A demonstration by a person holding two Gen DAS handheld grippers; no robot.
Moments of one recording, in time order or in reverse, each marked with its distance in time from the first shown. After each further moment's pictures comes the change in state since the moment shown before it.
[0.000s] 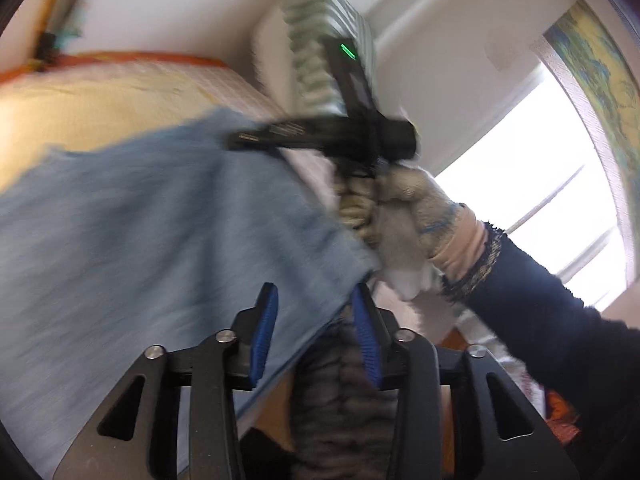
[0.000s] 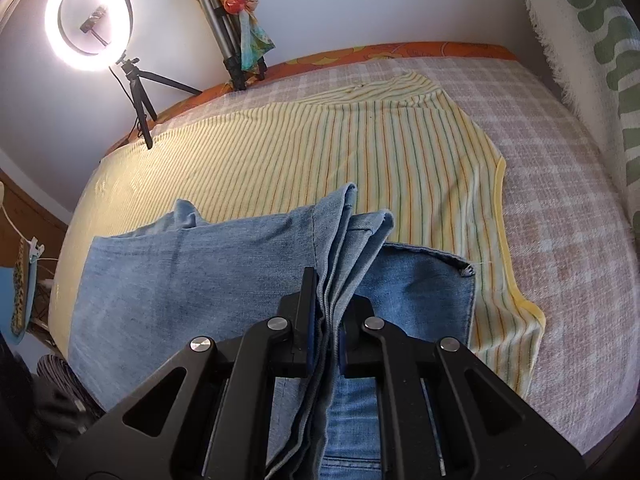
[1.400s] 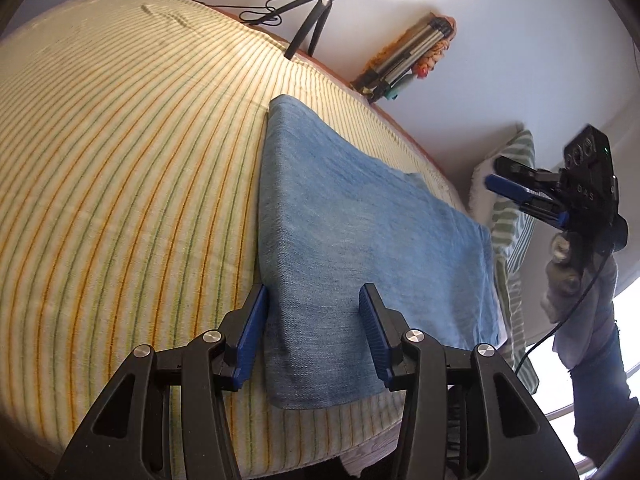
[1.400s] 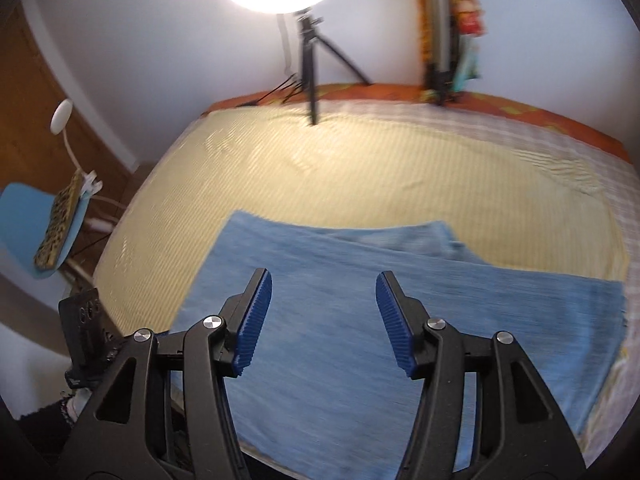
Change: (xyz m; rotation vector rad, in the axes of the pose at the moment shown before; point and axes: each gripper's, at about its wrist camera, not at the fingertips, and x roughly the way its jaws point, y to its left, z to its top) left arm -0.164 0.143 -0.171 -0.545 -0.400 0.406; right arm 0.010 0.253 -0.009 -0.284 0.049 0.193
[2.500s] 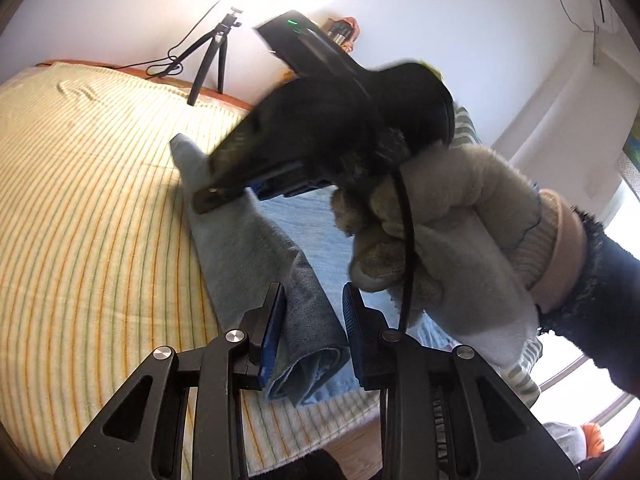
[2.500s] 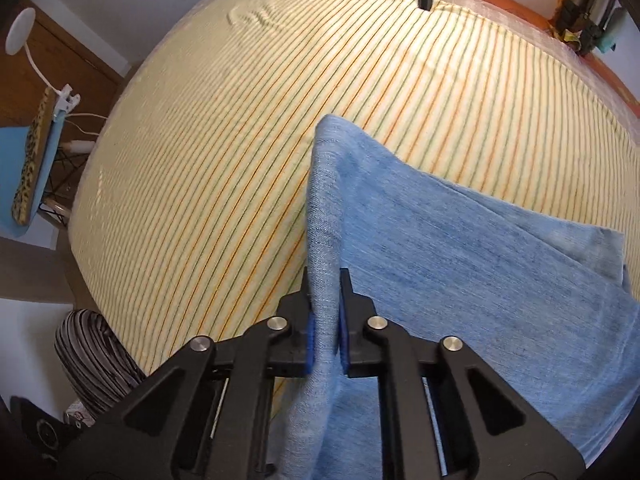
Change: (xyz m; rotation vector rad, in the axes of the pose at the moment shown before) left arm -0.021 -0.075 -0.007 0.243 -0.081 -0.100; right arm 0.147 0.079 0.024 -0.042 0.353 -0.004
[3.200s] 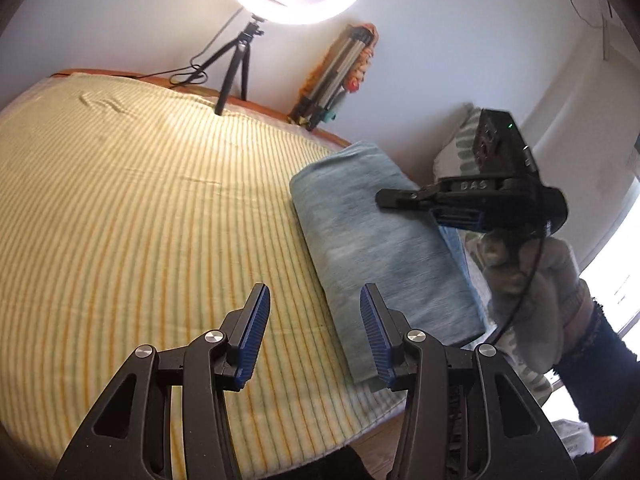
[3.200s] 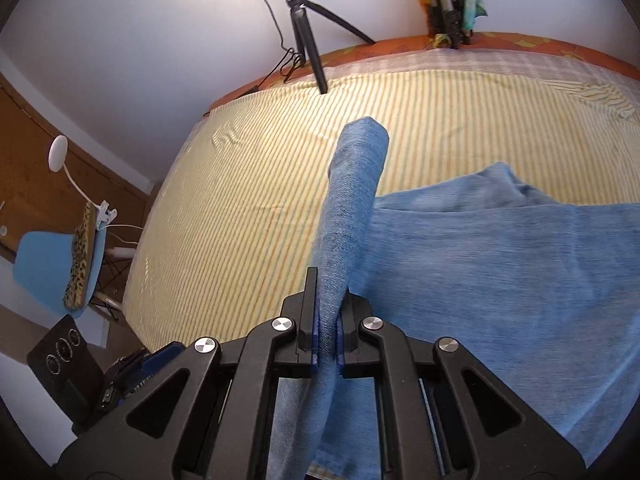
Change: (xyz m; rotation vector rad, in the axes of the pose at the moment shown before) left arm -0.021 0.027 0.006 0.012 0.016 0.065; right arm -0.103 -0.097 -0.073 0.243 -0.330 0.118
